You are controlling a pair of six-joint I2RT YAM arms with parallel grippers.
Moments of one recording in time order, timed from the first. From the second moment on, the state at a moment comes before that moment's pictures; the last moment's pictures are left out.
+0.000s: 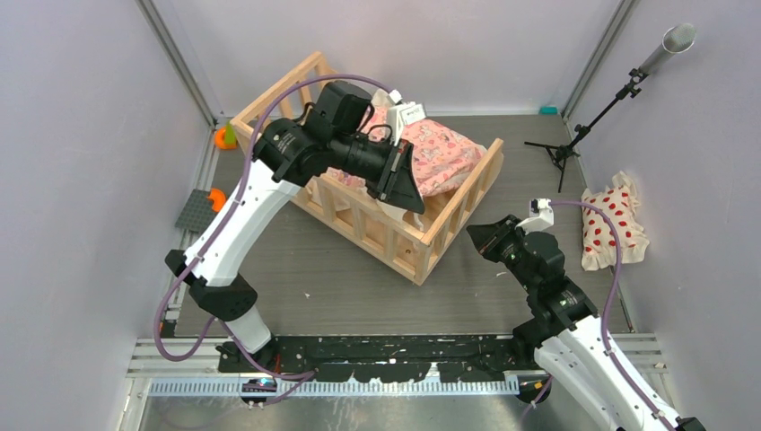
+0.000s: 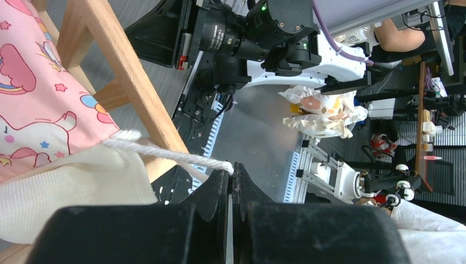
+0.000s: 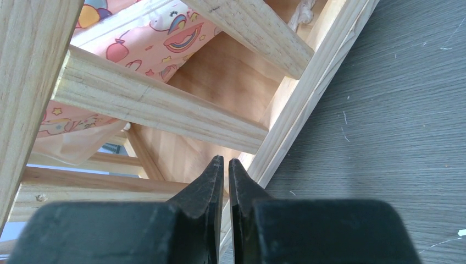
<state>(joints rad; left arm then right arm) -0.79 1.68 2.20 -1.16 0.76 -0.34 0.43 0.48 0.45 -0.23 0.08 0.82</state>
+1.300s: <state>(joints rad) -0.83 1.79 2.30 -1.25 0.43 -0.25 0.43 0.48 0.42 -0.23 0.08 0.83</state>
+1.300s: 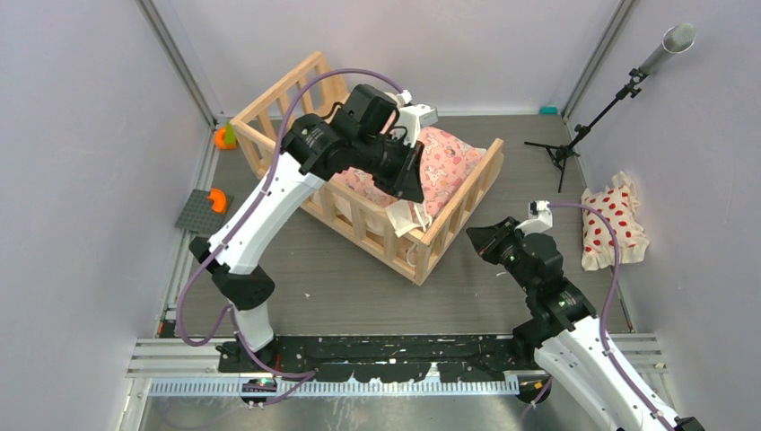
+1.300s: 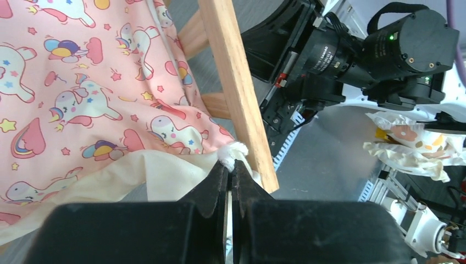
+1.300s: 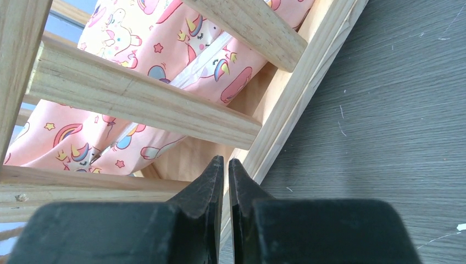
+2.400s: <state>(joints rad) -0.83 1.83 2.11 -1.24 0.56 -0.09 0.43 0.46 0.41 -0.23 0.08 0.83</state>
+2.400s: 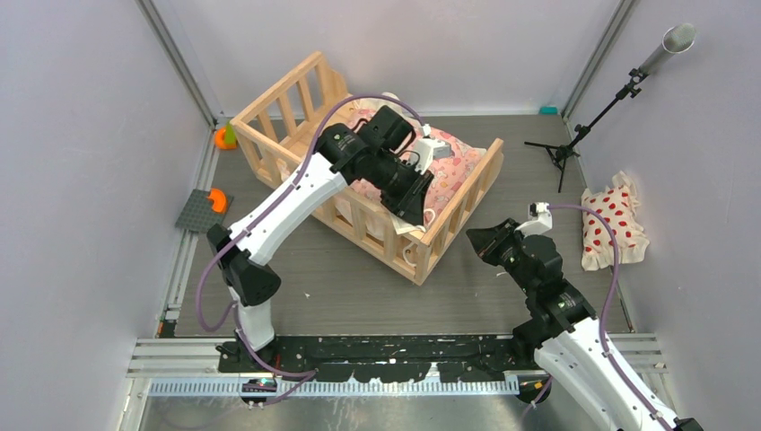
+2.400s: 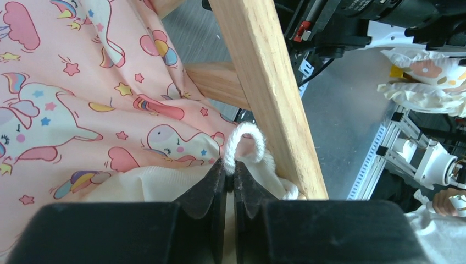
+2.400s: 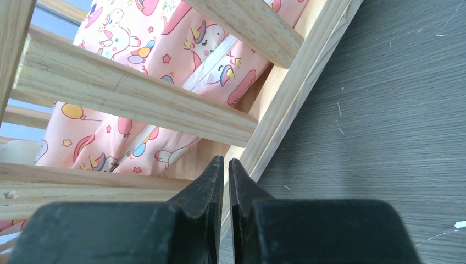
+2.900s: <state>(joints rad) -0.85 1.86 2.12 -1.24 0.41 -0.04 0.43 0.46 0.41 -0.23 0.08 0.83</state>
